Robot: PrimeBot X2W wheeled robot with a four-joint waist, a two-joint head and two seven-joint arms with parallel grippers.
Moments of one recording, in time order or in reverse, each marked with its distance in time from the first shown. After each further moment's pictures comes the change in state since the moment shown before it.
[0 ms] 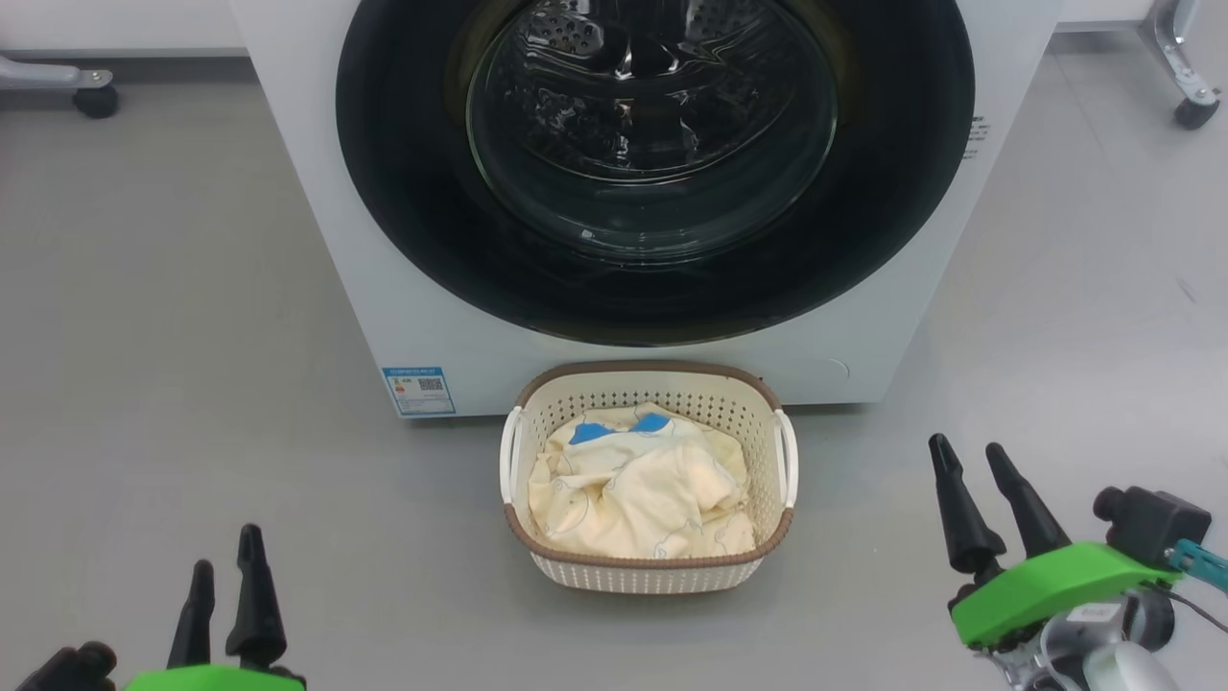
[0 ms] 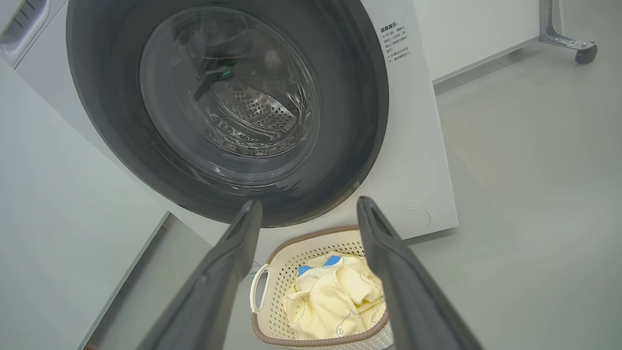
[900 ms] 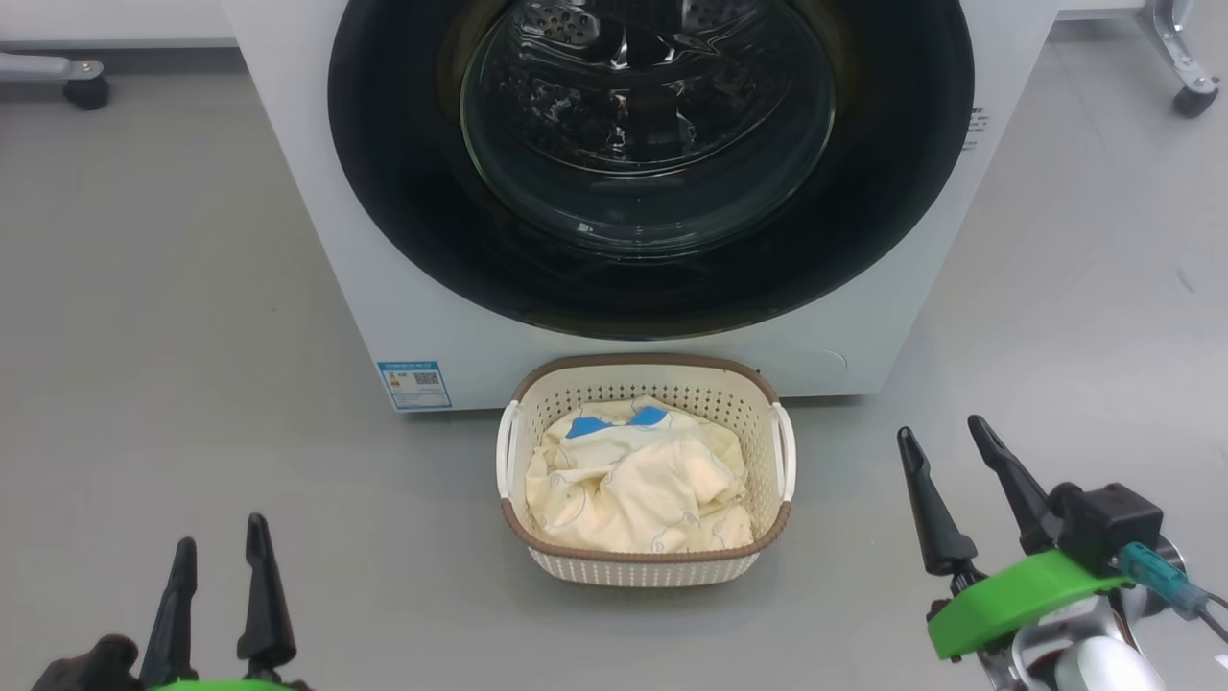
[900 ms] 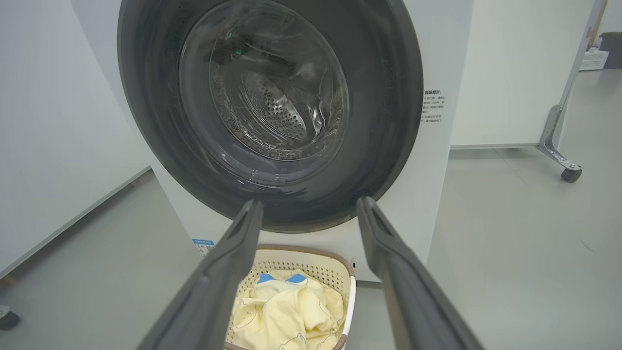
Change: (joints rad) left arm 0.024 0.011 -0.009 -0.056 0.315 0.000 -0.077; right arm 0.000 -0.023 0.049 -0.050 -0.339 0.000 -0.081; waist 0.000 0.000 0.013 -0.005
